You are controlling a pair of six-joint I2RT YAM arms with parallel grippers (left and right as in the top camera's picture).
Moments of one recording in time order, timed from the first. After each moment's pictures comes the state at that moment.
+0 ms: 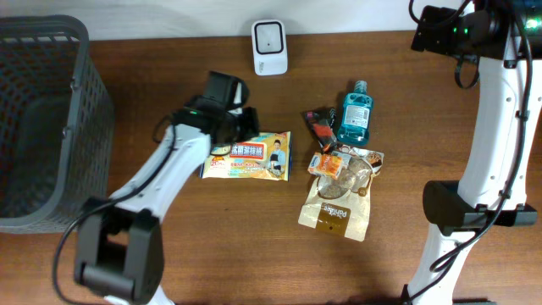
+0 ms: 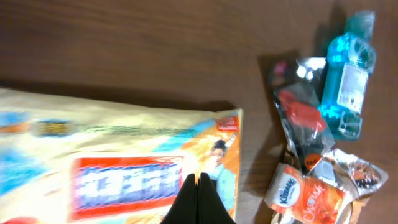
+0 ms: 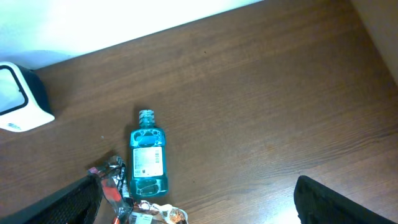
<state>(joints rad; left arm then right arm) -0.33 1.81 1.36 -0.58 0.20 -0.50 -0.02 2.15 2.90 -1.69 0.20 0.26</state>
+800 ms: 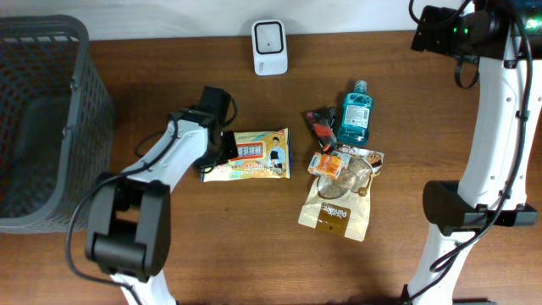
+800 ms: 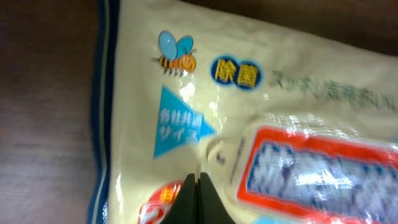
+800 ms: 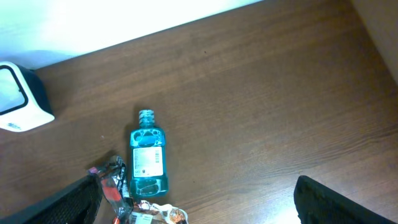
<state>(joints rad) -0.27 1.94 1.34 -0.78 -0.01 -0.46 -0.02 2.15 2.90 -1.69 0.20 0.26</state>
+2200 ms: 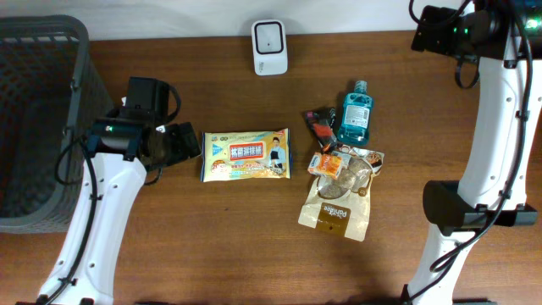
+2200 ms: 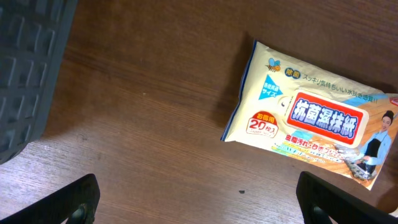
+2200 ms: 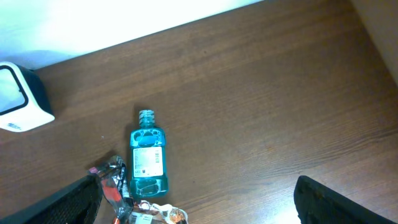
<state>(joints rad) -0.12 1.48 1.39 -1.13 -0.14 -0.45 -0.02 2.15 2.90 -1.69 0.20 0.26</state>
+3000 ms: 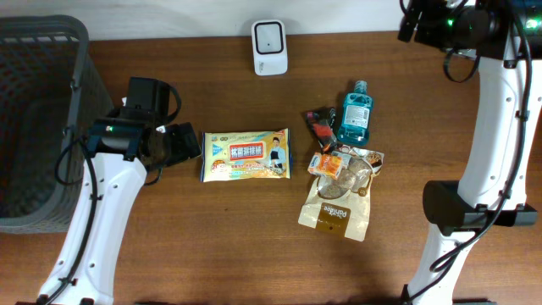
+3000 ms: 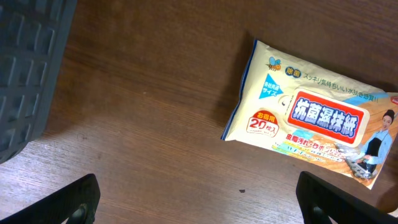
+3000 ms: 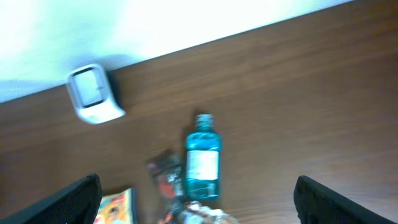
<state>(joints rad) -0.12 1.48 1.39 -1.14 -0.14 -0.45 -0.02 2.15 2.90 -1.62 -0.07 0.26</state>
